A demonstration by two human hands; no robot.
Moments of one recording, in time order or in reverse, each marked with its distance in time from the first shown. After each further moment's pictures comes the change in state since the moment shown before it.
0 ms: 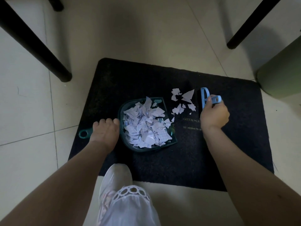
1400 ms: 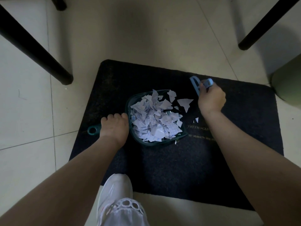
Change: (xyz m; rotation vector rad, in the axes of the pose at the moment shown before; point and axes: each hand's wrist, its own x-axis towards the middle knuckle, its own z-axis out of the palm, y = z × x) left_hand 0.042 0.017 -0.021 -0.037 -0.008 -0.053; right_hand 0.050 -0.041 0.045 -0.099 -0.180 -0.192
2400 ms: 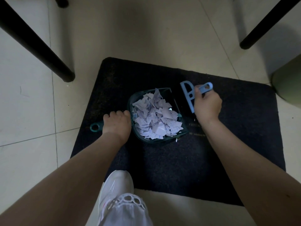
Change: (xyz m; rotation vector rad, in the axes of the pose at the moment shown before) left_hand -0.002 0.002 -0.003 -0.002 0.002 0.002; right_hand -0.031 0.002 0.001 0.150 -0.047 0.003
